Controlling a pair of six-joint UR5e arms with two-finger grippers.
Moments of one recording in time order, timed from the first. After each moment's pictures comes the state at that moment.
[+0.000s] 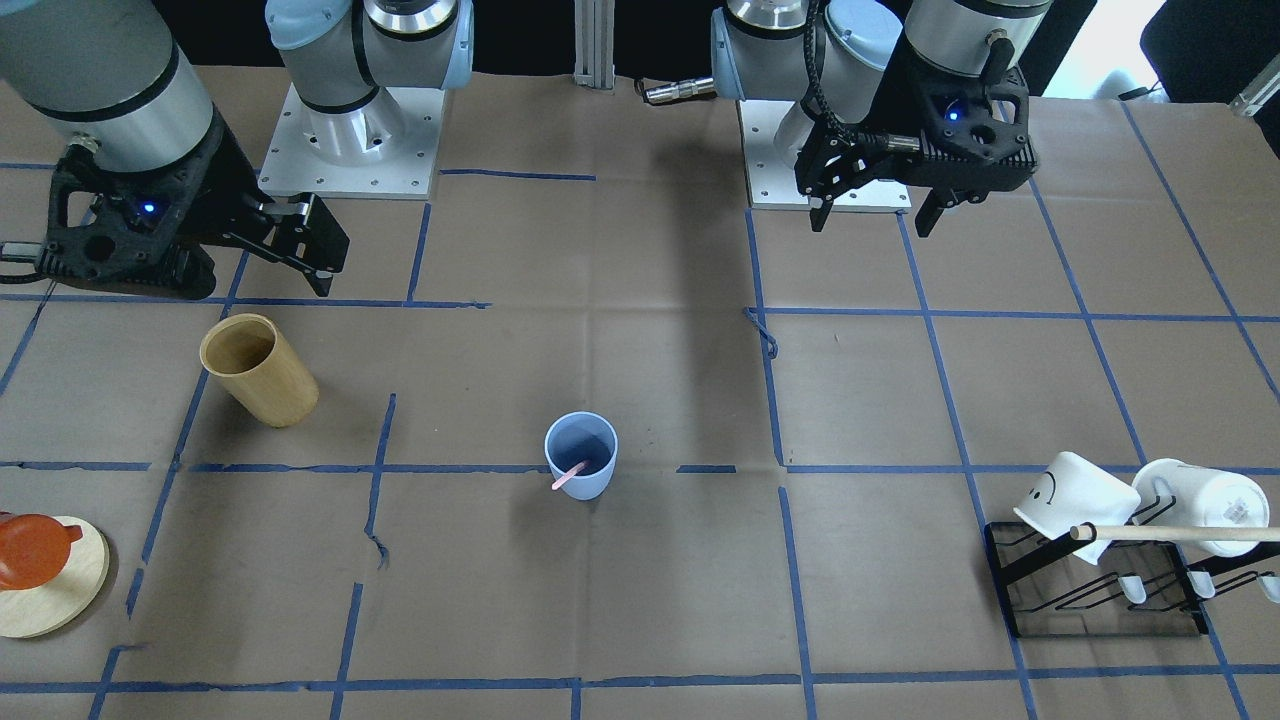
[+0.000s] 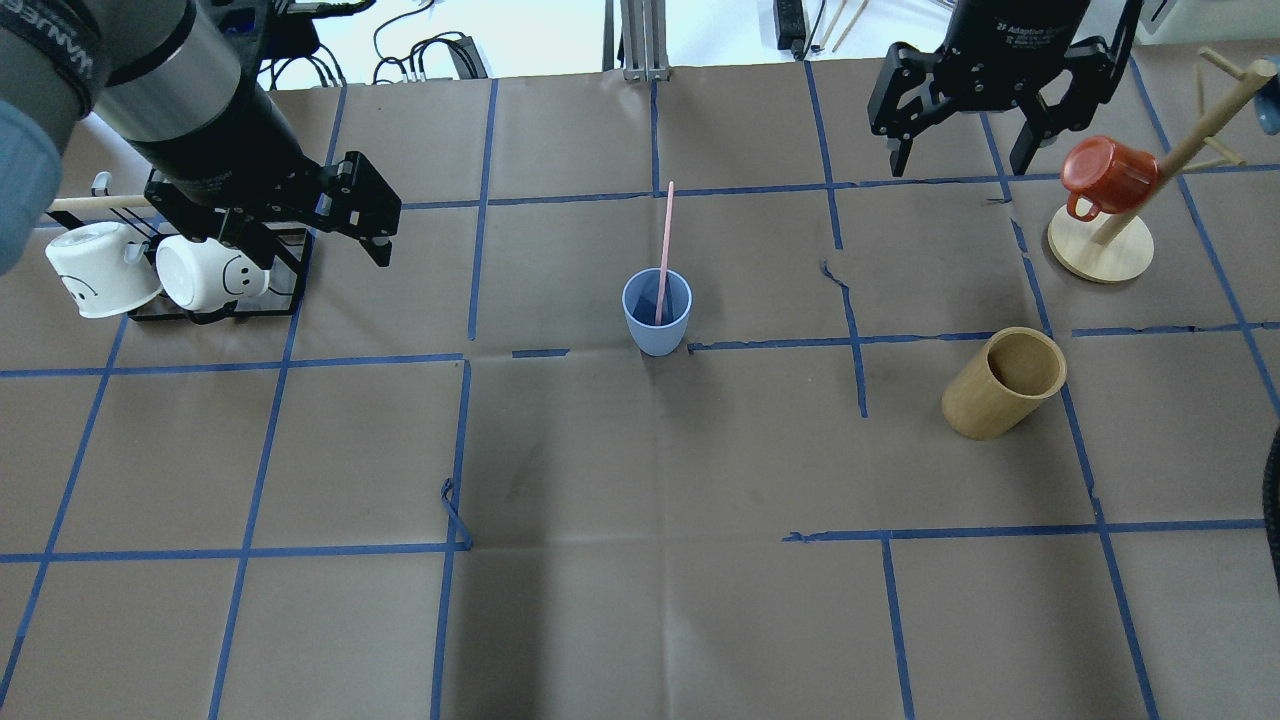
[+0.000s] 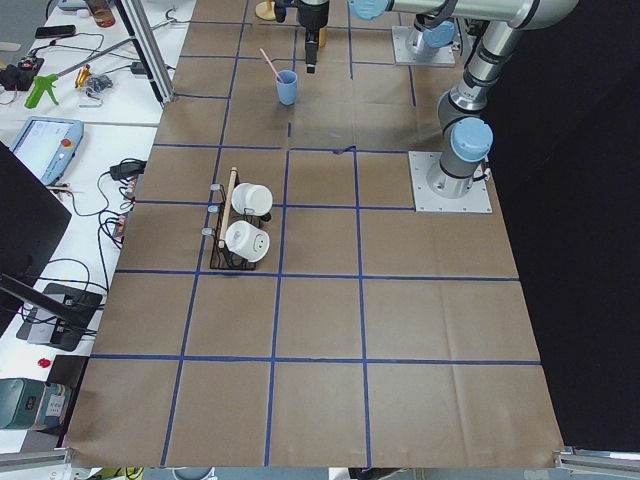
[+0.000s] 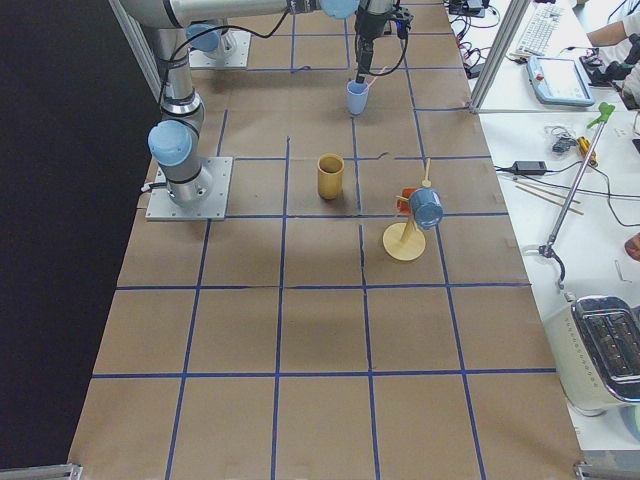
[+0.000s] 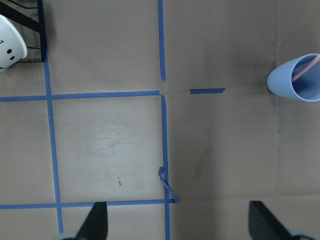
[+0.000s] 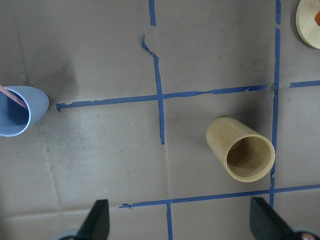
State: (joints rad) left arm -1.57 -1.50 -1.58 -1.59 1.56 0.03; right arm 1.57 -1.43 1.36 -1.42 -1.60 0.09
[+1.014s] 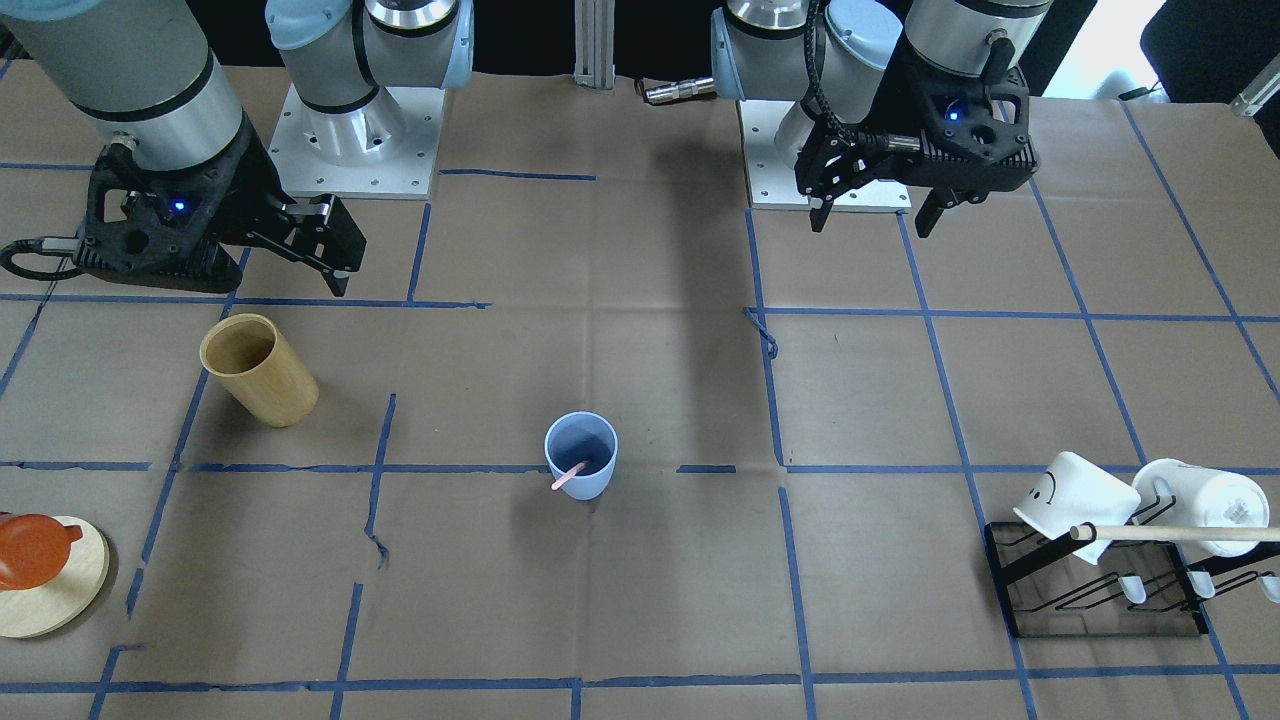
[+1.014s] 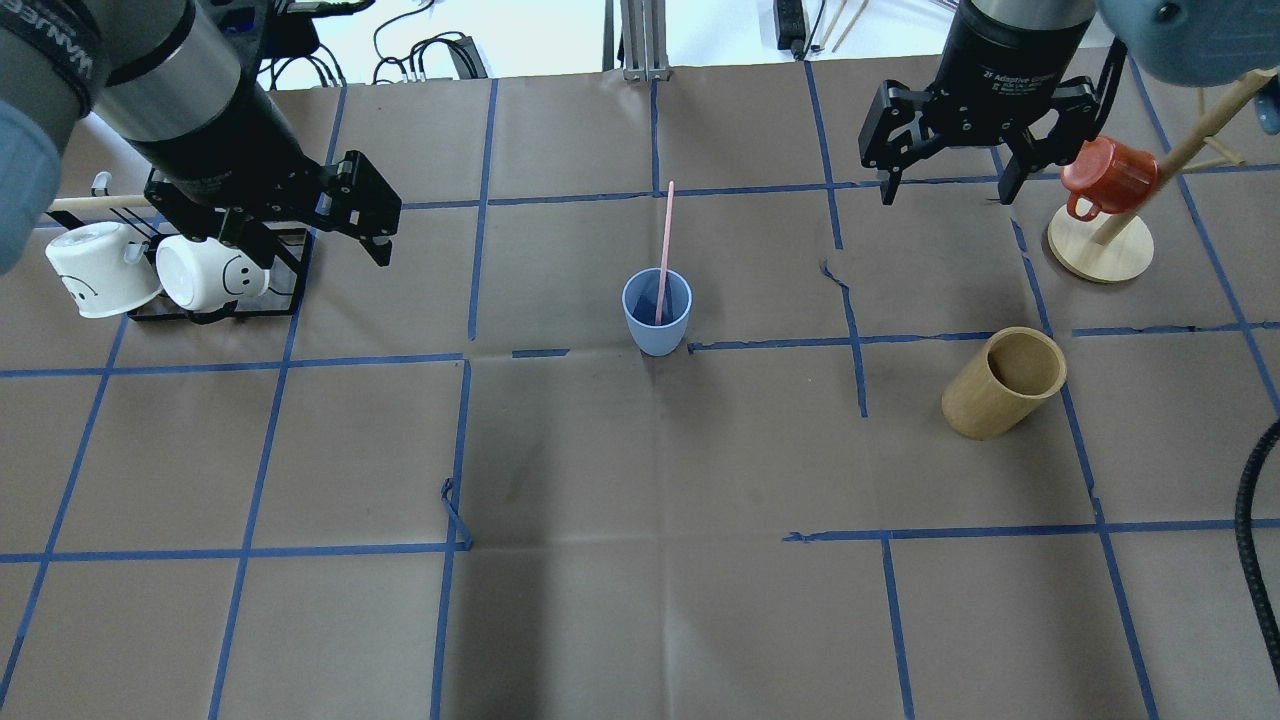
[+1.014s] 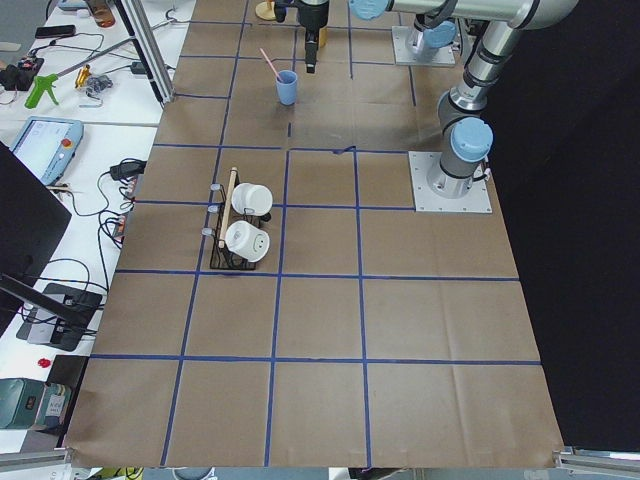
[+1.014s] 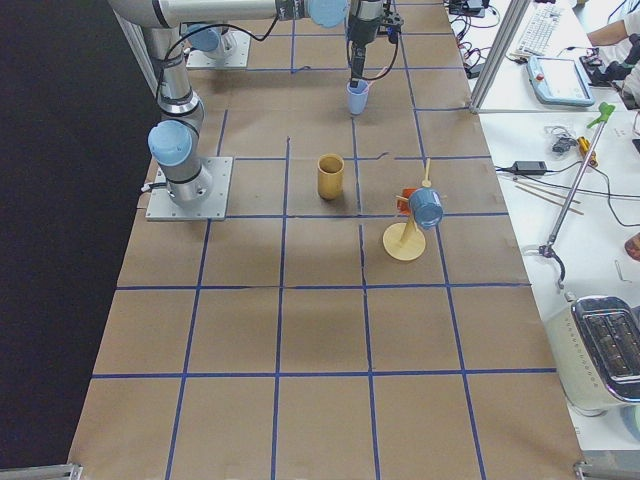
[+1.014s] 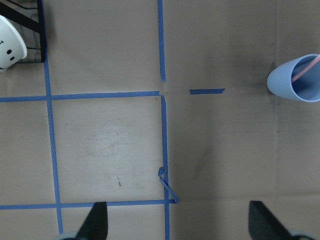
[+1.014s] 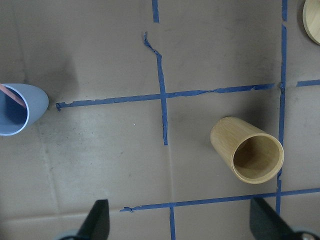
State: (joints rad) left arm -1.57 -1.50 -1.58 -1.59 1.56 0.03; right arm 1.58 -1.46 1.43 -1.47 -1.60 0.09
